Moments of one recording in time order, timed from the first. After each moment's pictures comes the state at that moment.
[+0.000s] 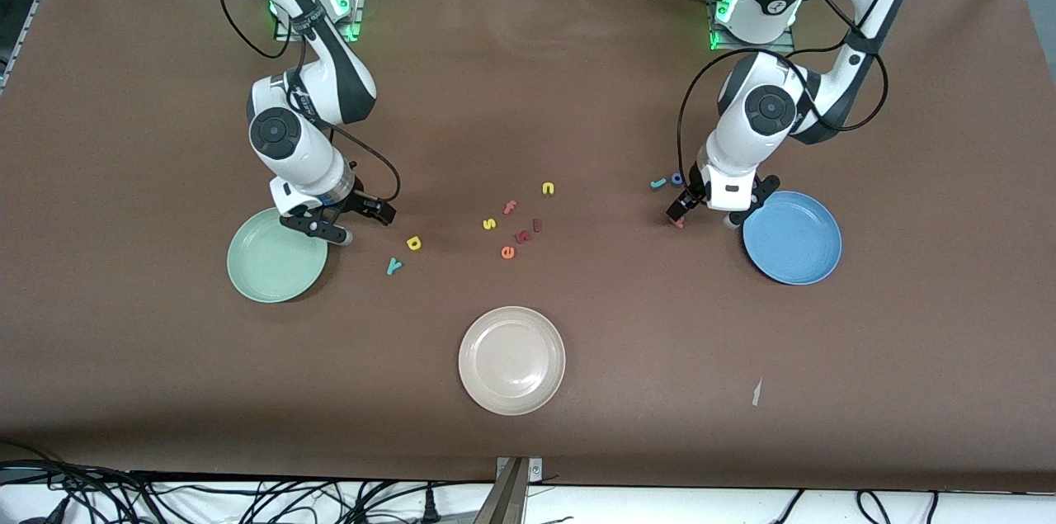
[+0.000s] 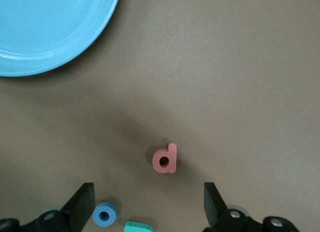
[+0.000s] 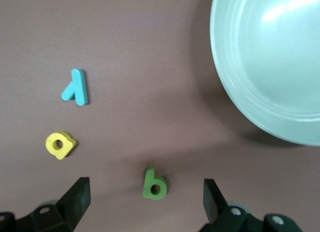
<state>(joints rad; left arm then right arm) -0.12 0.30 -0.25 -2.30 0.02 2.62 -1.16 0.29 0.38 0.07 -2.16 0.01 2.54 0.66</state>
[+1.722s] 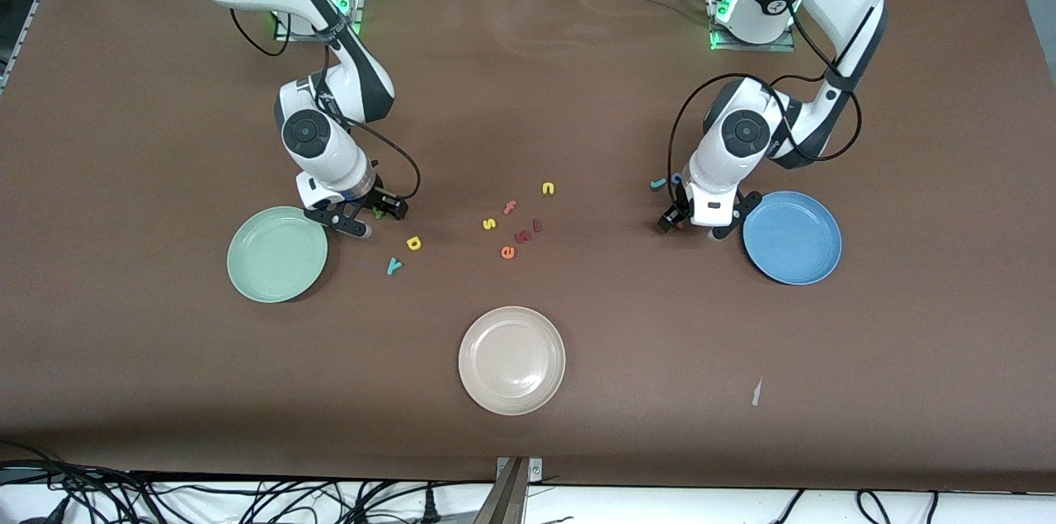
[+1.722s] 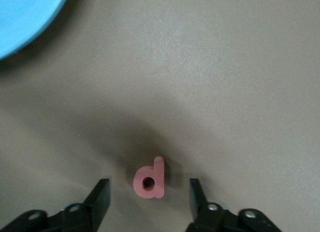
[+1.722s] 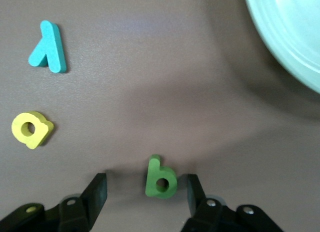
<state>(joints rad) -0.14 0.44 -0.25 -2.24 0.16 2.68 -1.26 0.34 0.45 0.07 -2.21 0.01 2.65 0.73</state>
